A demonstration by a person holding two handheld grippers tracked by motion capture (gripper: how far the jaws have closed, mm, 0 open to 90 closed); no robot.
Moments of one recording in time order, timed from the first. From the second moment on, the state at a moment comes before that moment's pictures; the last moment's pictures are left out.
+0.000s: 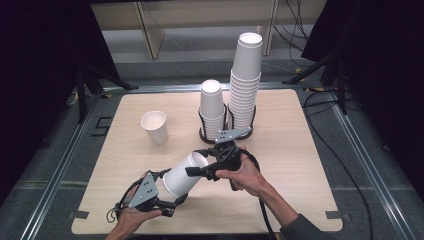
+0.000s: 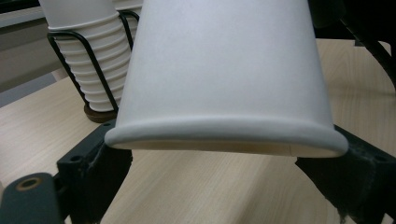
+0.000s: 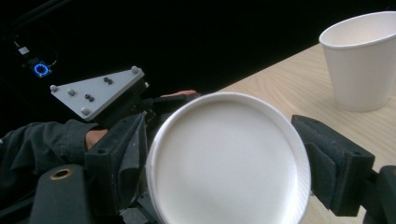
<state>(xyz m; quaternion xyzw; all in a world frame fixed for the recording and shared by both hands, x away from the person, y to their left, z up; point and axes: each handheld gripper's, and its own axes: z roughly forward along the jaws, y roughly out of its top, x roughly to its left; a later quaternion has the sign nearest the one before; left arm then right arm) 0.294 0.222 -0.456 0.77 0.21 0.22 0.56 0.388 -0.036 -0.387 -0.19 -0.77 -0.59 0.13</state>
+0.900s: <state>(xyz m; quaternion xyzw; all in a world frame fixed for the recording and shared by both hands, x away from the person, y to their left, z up) 0.296 0.223 -0.457 0.80 0.19 0.21 0.52 0.387 -0.039 -0.377 -0.12 -0.84 -0.53 0.05</state>
